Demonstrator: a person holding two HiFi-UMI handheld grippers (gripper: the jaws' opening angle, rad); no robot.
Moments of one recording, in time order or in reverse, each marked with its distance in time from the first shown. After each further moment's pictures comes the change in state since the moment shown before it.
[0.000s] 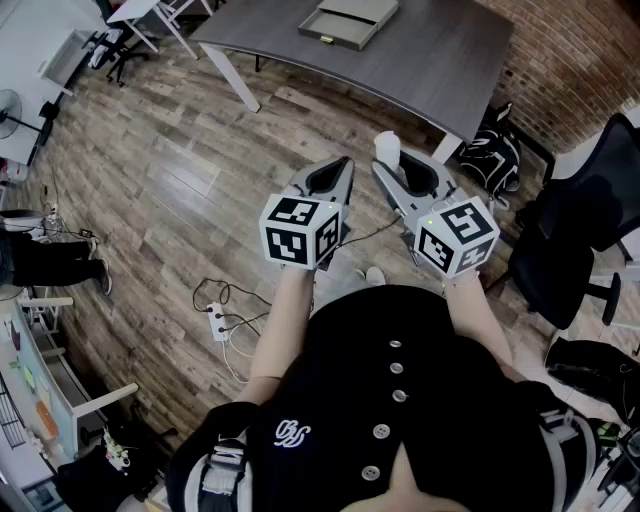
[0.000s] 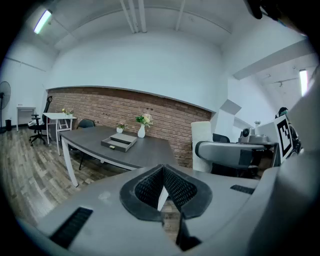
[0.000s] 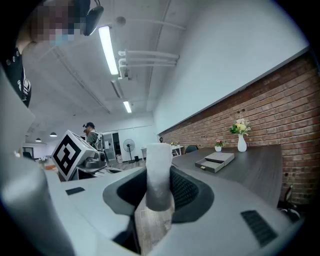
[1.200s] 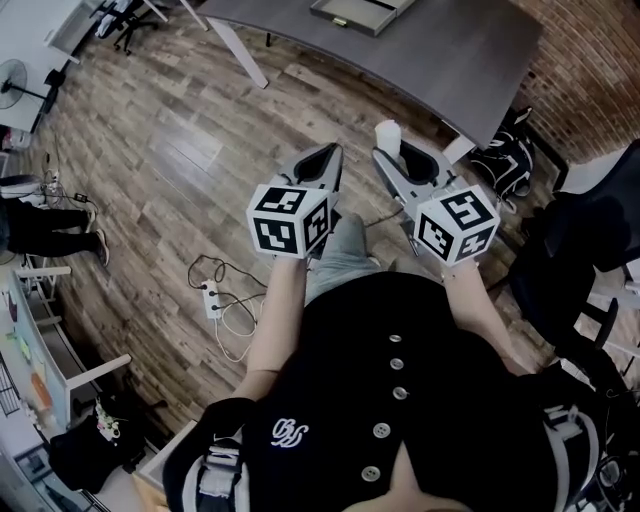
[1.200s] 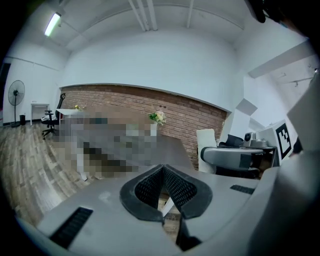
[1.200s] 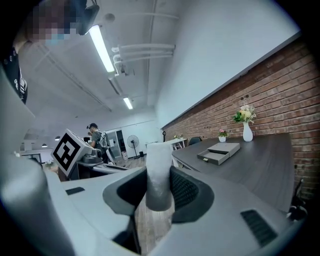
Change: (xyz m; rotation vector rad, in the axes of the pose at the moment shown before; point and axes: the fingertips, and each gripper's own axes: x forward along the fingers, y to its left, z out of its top) left arm 0.033 0.050 0.001 -0.063 0.005 0.116; right arm 0.045 -0.046 -0.019 0.042 0.067 0.063
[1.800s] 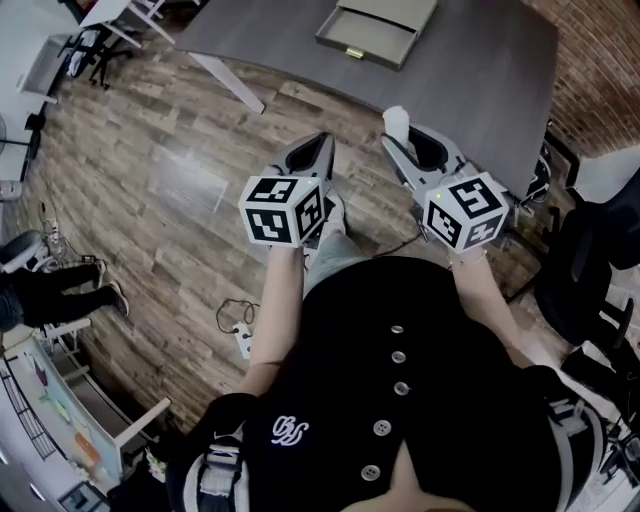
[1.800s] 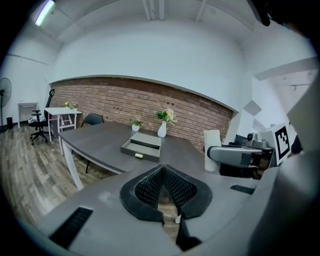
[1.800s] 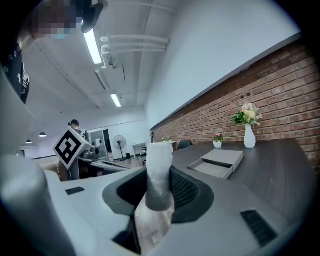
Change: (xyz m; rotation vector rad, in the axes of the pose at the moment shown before) left arm 0.126 0.195 0.084 0.031 0.052 -0.078; right arm 0.201 -0.101 0.047 0.002 -0.020 -0.138
